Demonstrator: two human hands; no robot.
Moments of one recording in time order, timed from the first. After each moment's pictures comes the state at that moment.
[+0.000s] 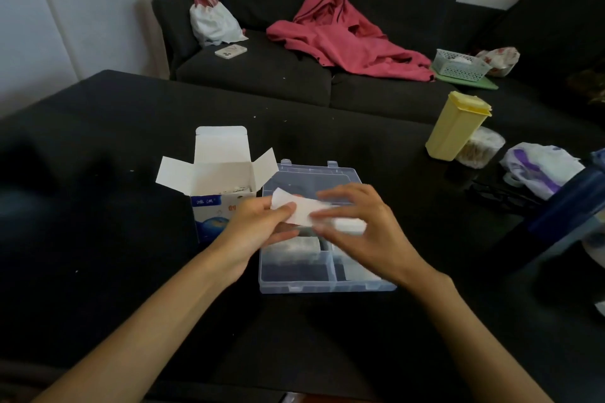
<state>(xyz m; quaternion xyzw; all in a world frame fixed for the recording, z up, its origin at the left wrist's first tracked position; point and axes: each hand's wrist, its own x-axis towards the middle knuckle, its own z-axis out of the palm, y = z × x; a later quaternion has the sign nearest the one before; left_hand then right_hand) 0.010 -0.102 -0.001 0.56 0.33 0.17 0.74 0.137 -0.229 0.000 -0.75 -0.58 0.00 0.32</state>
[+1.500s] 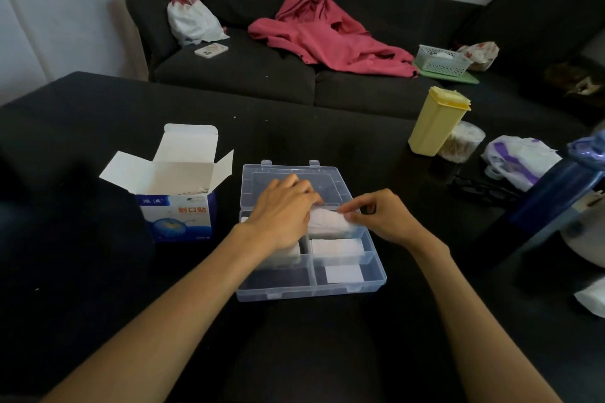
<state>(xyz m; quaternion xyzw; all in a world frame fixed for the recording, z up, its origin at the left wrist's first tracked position) 0.086 -0.098 -0.023 0.99 0.10 0.10 0.06 0.222 -0.236 -0.025 -0.85 -0.42 0.15 0.28</state>
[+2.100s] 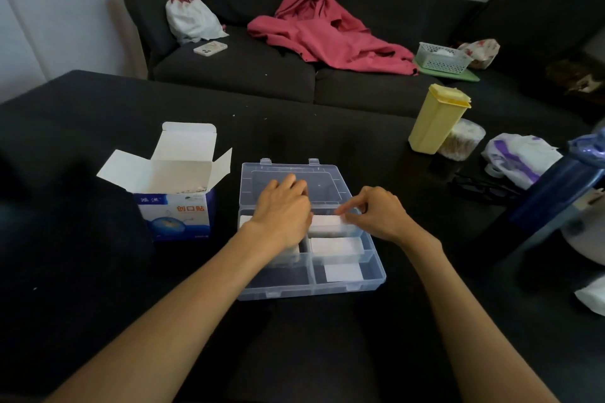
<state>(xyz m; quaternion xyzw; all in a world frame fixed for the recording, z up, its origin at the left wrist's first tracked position) 0.088 -0.105 -0.023 0.99 0.15 0.06 0.01 0.214 -0.227 -0.022 -0.89 -0.42 0.09 0.17</state>
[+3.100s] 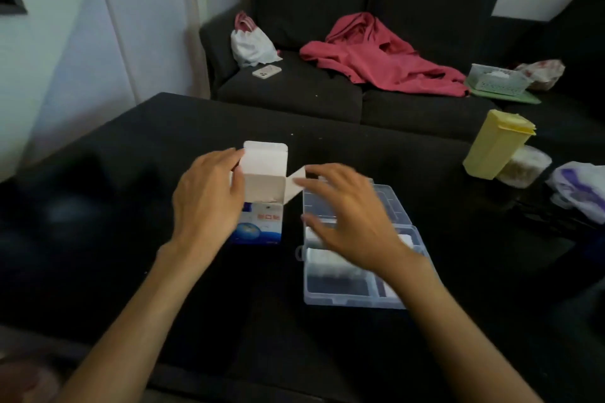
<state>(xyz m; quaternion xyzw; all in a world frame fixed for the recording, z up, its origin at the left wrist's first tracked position) -0.056 -0.034 0.034 0.84 0.43 0.32 0.11 0.091 -0.165 0.026 -0.74 -0.64 -0.11 0.19</state>
